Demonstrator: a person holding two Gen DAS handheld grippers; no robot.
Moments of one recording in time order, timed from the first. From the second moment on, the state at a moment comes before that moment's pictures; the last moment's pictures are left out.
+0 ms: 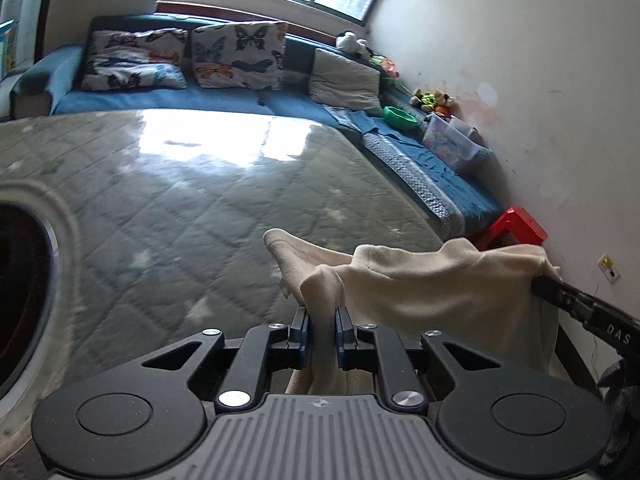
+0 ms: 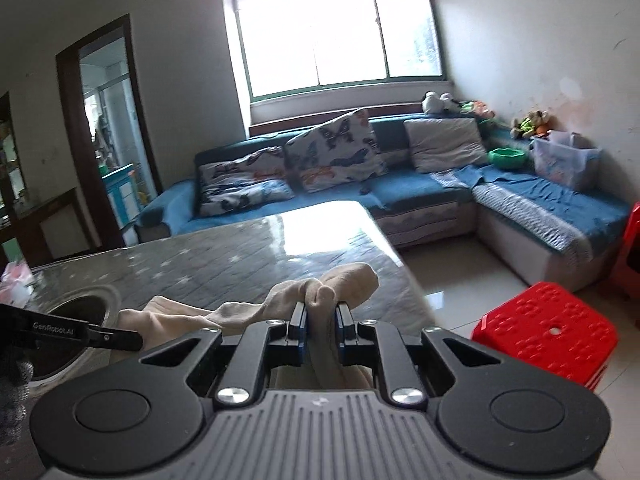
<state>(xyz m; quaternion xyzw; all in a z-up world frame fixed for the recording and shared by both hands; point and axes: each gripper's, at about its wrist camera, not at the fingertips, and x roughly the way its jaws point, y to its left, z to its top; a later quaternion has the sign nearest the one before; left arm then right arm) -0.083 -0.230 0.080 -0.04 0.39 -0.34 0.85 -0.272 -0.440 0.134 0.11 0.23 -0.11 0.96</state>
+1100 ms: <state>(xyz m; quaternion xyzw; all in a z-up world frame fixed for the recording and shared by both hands) -0.089 -0.273 0.062 0.01 0.41 -0.33 0.85 -0.254 -0.484 0.091 0.09 0.28 -0.19 0.94</state>
